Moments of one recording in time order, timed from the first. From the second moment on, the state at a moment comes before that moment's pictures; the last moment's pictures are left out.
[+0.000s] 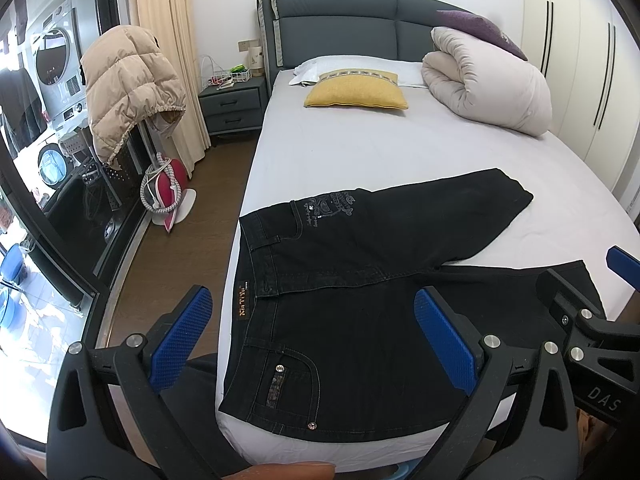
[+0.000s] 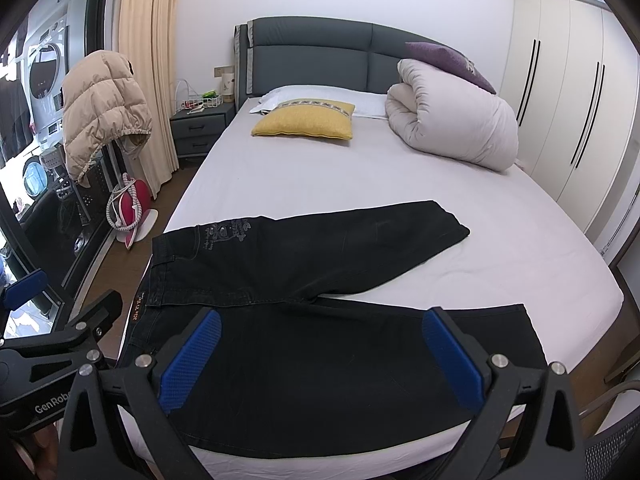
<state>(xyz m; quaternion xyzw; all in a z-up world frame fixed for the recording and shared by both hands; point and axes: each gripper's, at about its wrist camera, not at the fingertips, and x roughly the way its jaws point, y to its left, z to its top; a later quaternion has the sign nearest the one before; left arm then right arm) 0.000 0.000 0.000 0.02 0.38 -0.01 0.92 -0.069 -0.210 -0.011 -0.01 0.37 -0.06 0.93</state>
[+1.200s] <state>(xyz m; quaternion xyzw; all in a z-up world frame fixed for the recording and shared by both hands) 0.000 0.016 -0.034 0.02 0.39 -0.01 0.92 -0.066 -0.206 -0.015 0.00 0.38 -0.06 0.92</state>
